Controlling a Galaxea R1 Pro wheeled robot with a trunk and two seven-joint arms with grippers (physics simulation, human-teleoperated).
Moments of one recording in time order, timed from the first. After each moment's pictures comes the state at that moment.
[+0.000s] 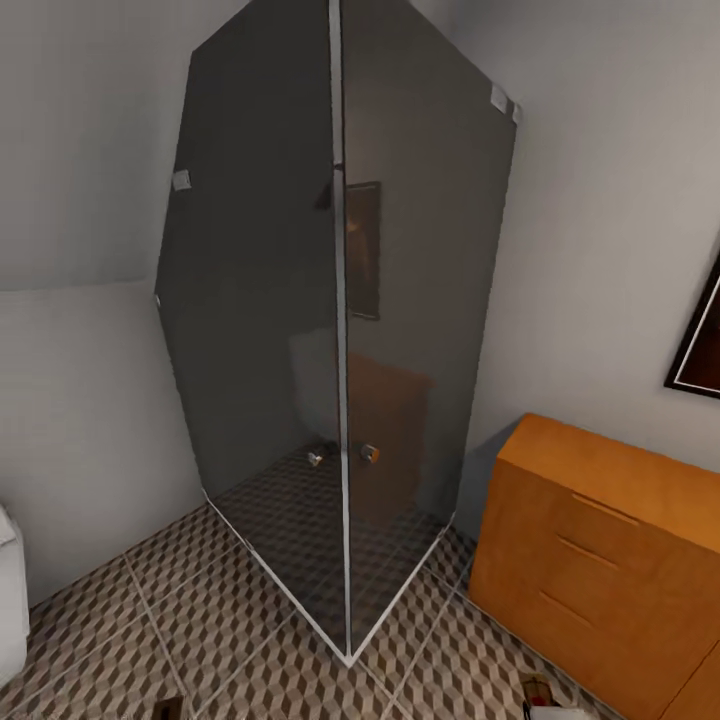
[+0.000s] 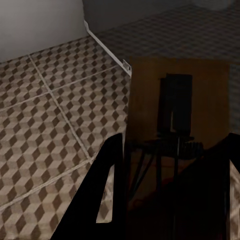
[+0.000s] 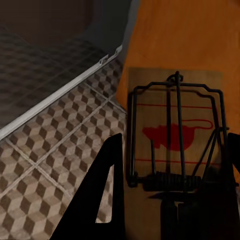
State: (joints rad) left arm -0.30 0.13 0.13 0.07 0.24 -0.84 -0.13; right arm -0.38 -0.03 0.53 0.07 -0.43 -0.74 -0.19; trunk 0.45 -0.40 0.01
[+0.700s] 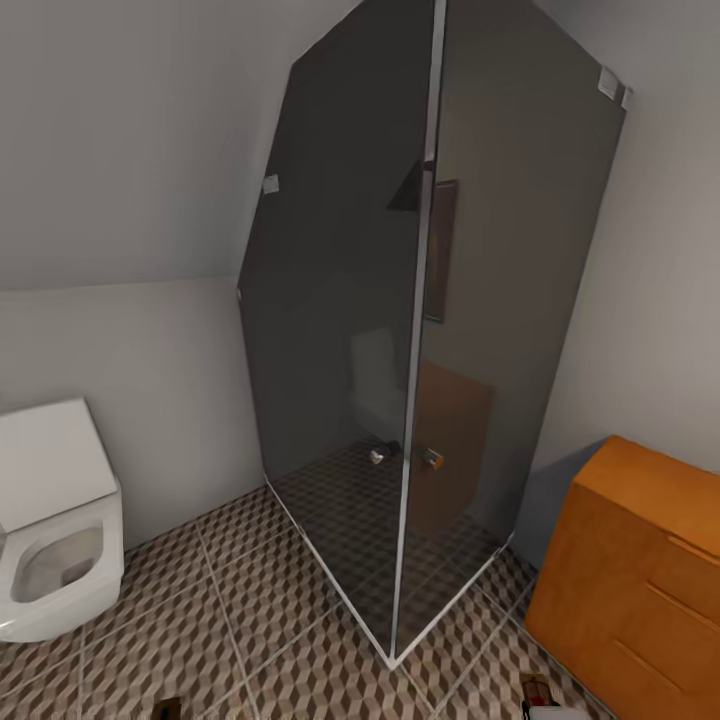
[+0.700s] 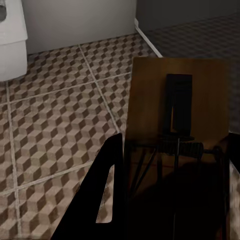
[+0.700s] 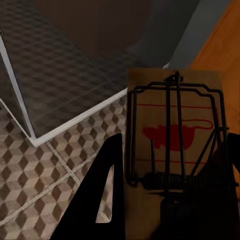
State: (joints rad) left arm -0.30 0.13 0.13 0.07 0.24 -0.84 -0.13; right arm -0.38 -0.03 0.53 0.07 -0.43 -0.74 -0.19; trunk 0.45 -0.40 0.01
